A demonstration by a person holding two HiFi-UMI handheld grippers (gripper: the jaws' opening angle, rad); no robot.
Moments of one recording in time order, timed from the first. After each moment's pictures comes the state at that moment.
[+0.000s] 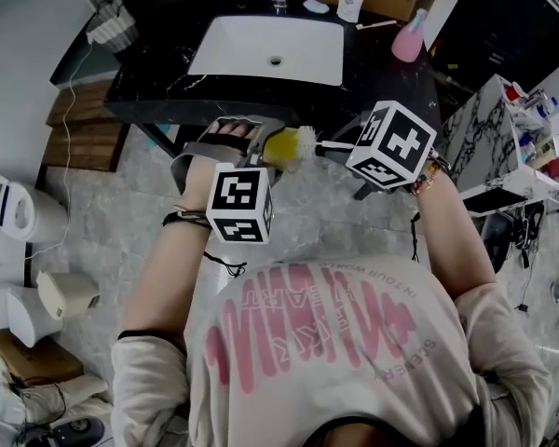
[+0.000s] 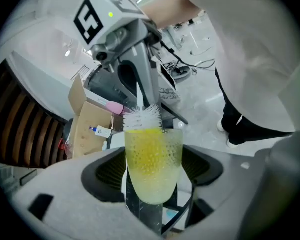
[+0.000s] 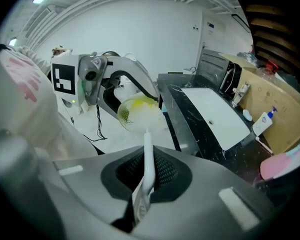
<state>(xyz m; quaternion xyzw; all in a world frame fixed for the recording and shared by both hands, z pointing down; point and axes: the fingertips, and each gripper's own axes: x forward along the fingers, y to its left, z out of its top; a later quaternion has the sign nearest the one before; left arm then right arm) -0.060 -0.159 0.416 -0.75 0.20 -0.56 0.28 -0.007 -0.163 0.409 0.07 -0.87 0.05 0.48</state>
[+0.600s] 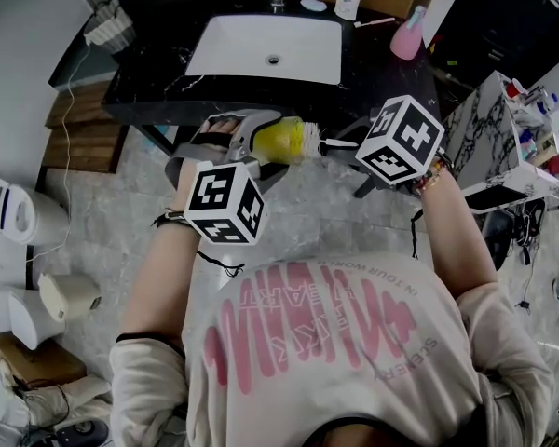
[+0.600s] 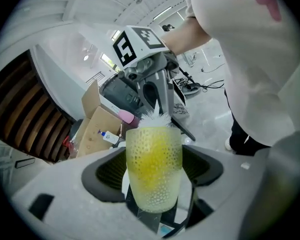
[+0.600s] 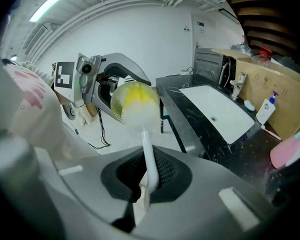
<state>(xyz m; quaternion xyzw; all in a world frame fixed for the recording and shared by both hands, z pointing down) -0.053 -0.161 0.384 -0.81 0.24 -0.47 0.26 -0.002 -0.165 0.412 0.06 -0.89 0.11 0.44</state>
